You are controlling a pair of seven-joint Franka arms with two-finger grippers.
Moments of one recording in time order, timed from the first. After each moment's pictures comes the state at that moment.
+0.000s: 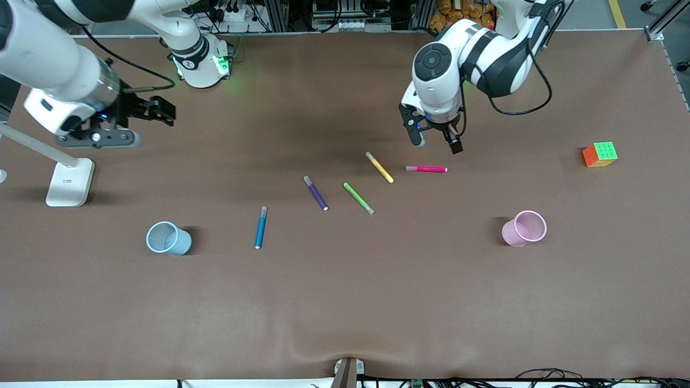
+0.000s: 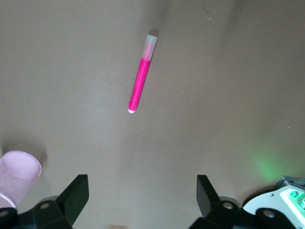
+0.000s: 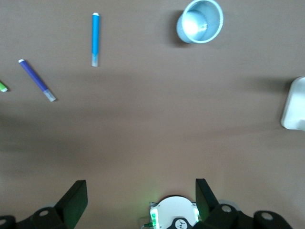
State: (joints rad) left arm -0.02 0.04 -0.69 -2.19 0.24 1.94 0.51; right arm 0.35 0.00 -0.09 -1.64 0.02 1.41 0.21
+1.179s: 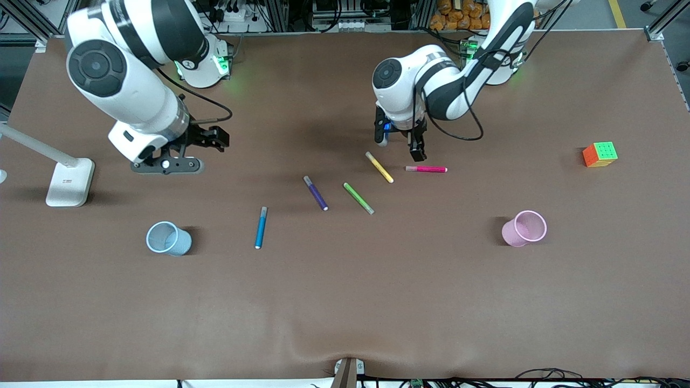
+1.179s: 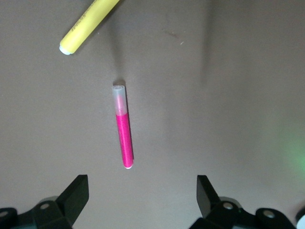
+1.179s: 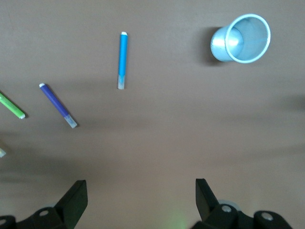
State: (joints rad) left arm -0.11 0.31 -0.74 -2.18 0.55 2.05 0.45; right arm 0.46 0.09 -0.09 -1.72 0.03 1.65 0.35
